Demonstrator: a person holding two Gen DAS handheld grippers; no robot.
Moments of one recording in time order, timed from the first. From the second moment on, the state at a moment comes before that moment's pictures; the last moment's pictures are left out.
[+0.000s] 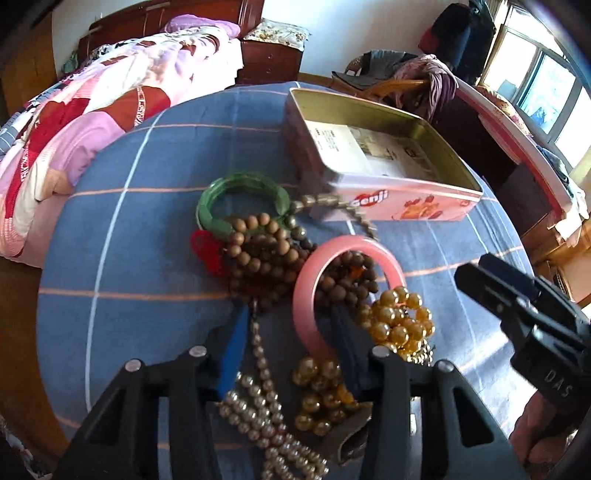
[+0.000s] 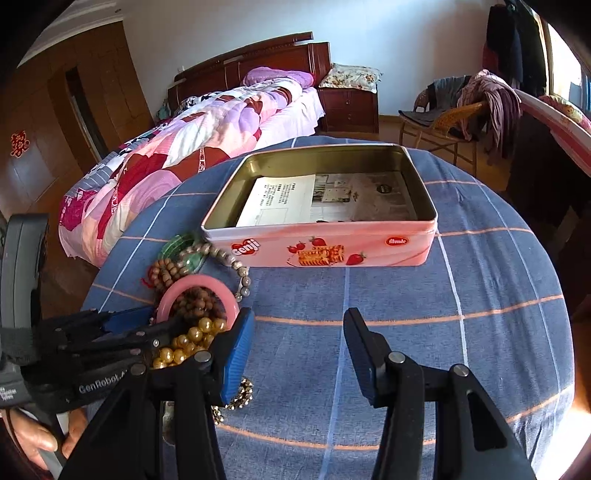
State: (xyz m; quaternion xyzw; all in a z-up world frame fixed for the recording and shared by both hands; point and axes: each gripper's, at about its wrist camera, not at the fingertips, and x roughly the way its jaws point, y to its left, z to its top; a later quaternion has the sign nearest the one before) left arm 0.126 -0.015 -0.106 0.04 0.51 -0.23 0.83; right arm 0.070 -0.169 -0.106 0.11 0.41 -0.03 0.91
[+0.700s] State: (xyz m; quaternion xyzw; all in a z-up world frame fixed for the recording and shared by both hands) left arm 0.104 0.012 -0.022 -0.03 0.35 -0.32 0.88; right arm 0.059 -0.191 -0.099 0.14 0.40 -0.05 0.90
